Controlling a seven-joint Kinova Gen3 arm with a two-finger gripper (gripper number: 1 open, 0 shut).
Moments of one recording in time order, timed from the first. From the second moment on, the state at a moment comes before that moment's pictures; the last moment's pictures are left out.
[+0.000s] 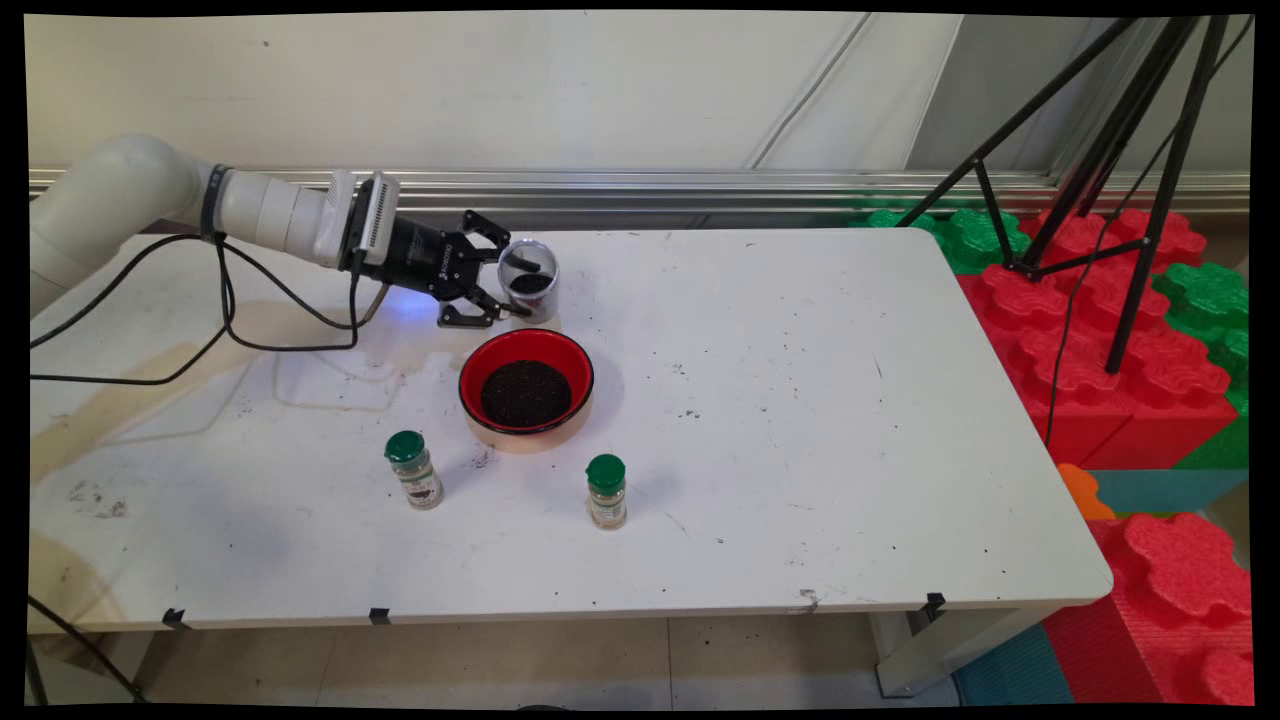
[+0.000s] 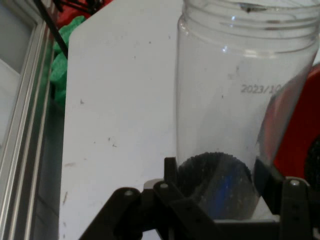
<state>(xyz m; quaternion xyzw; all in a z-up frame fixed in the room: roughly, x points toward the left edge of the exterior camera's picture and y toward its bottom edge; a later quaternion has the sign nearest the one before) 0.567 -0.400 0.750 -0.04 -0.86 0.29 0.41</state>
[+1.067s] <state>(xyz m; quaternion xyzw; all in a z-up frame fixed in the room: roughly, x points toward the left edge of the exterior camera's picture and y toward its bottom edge) 0.559 -0.410 0.755 -0.19 -0.86 0.35 0.32</state>
